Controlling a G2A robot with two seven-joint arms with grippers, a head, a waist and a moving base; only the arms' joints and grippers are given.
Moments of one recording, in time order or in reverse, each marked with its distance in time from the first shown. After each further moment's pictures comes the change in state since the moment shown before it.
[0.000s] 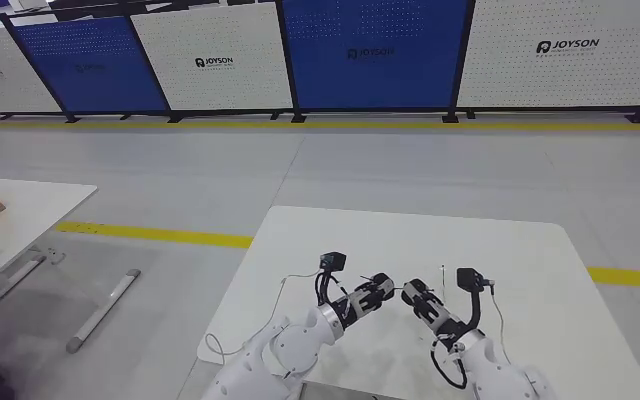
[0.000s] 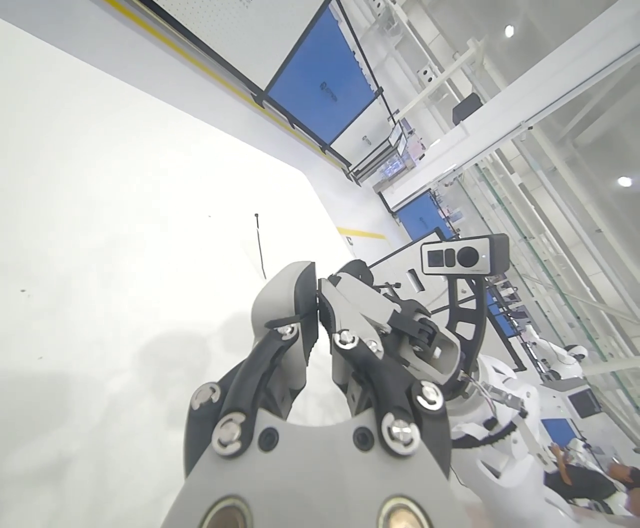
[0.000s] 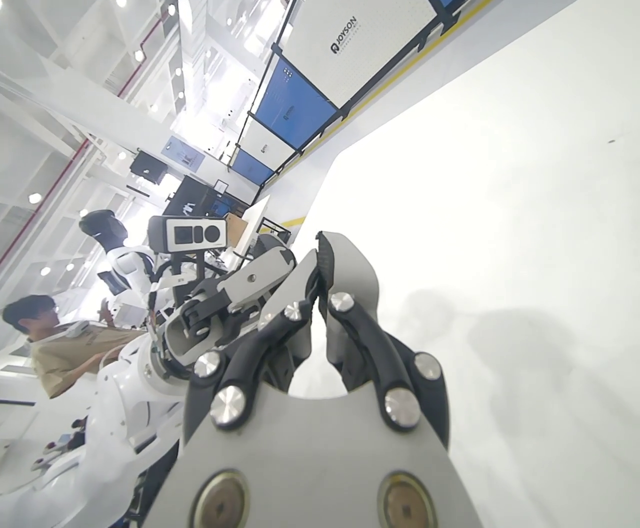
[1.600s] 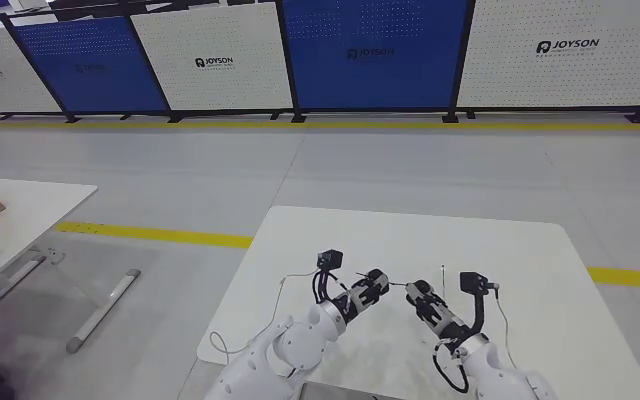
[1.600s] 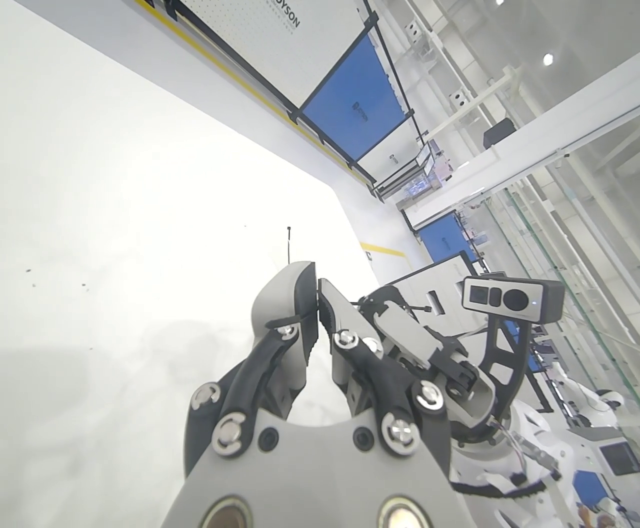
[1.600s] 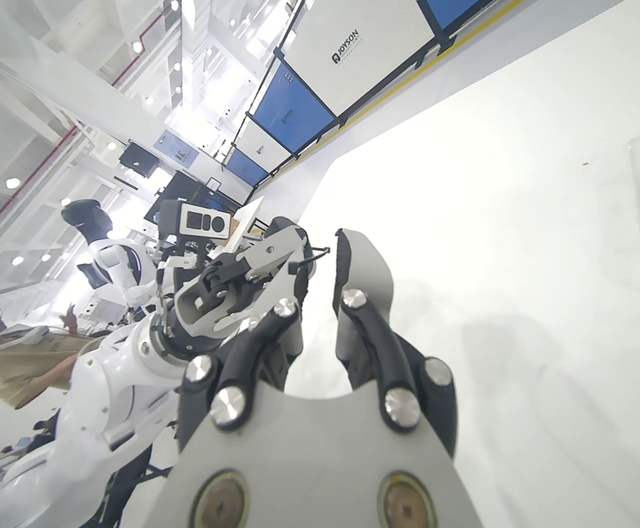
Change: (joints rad) left arm -0.018 -0.014 0.018 0.013 0.003 0.118 0.051; right arm -0.025 0.012 0.008 -0.010 -0.055 -0.031 -0.055
